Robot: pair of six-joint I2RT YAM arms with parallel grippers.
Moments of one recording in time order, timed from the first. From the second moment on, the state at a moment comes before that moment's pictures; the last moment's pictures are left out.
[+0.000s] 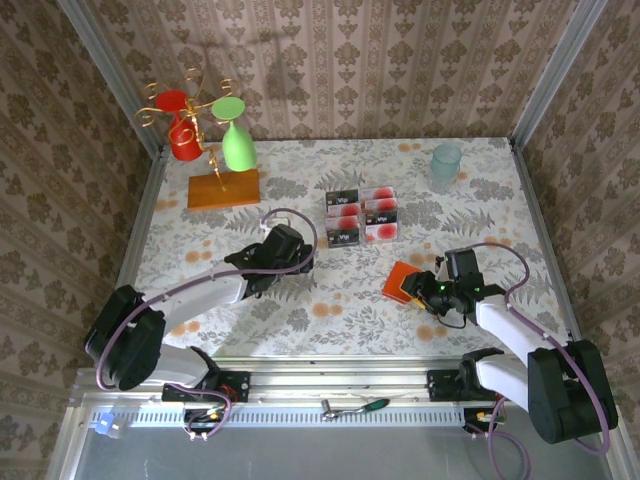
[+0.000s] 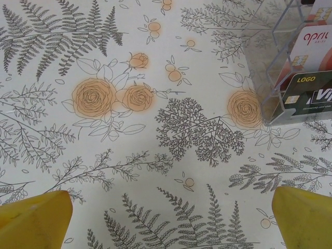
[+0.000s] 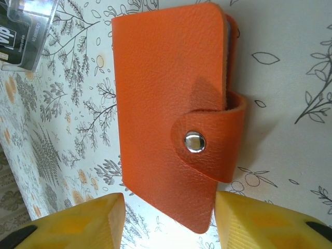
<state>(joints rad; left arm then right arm) -0.78 1.37 0.77 -0.28 -0.36 -0.60 0.14 1.08 0.35 -0.25 -0.47 0.82</state>
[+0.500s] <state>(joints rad) -0.78 1.36 0.77 -0.28 -0.36 -0.60 0.14 1.07 0.32 -0.23 -0.47 0.85</state>
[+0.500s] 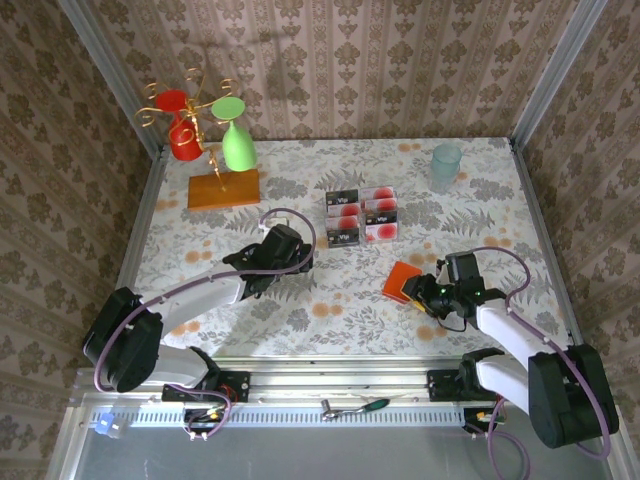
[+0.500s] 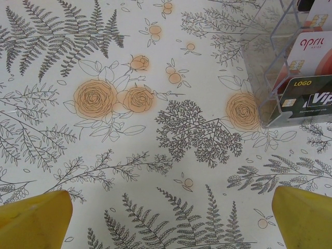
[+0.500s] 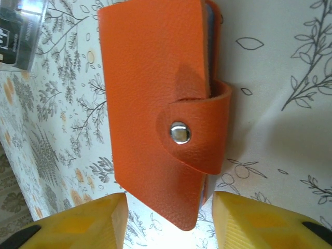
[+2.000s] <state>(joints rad) -0.79 1.31 0.75 -0.28 -0.34 -0.62 0.14 1.14 0.27 0.00 -0.54 0.99</state>
